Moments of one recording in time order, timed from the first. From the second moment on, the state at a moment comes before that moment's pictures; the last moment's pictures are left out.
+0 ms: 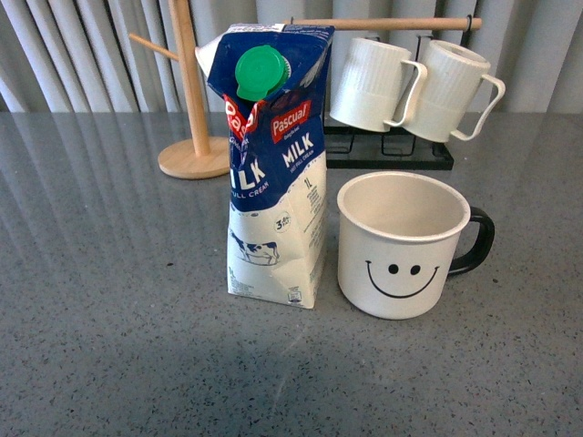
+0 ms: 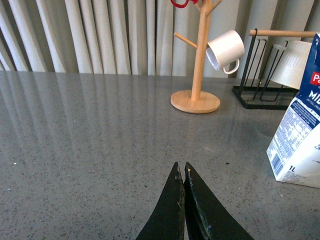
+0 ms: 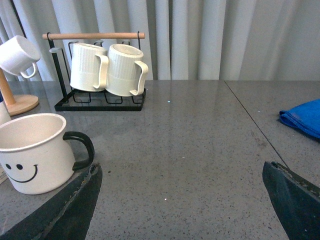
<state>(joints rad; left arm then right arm) 0.00 0.01 0.02 -0.01 0.00 -0.02 0.00 0.00 0.01 0.00 0.00 0.01</state>
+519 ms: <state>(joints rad) 0.00 0.01 0.02 0.00 0.00 -0.02 0.00 0.00 0.01 0.00 0.00 0.01</state>
